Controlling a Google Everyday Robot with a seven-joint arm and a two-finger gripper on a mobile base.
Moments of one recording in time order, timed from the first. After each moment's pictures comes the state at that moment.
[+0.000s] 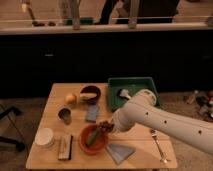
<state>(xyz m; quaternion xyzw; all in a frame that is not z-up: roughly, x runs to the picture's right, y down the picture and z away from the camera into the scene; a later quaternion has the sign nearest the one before) 0.037 0.184 0.690 -0.24 -0.20 -0.08 0.95</state>
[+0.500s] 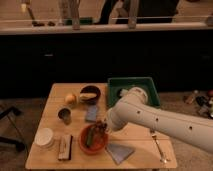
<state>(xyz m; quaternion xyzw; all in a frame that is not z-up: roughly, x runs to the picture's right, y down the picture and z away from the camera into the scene) -0.003 0.178 0.683 -0.24 -0.21 -0.11 0.94</state>
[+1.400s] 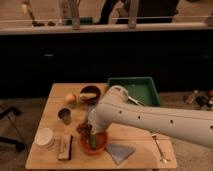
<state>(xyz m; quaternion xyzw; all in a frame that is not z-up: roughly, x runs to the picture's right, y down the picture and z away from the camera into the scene) -0.063 0.177 0.669 -0.23 -0.23 -0.16 0.93</state>
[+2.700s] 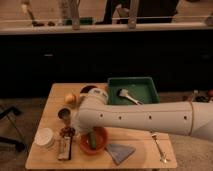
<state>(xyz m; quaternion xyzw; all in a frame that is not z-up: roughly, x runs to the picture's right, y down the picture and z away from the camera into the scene) -0.143 0.188 0.663 -0.21 -0.27 -0.21 0.91</state>
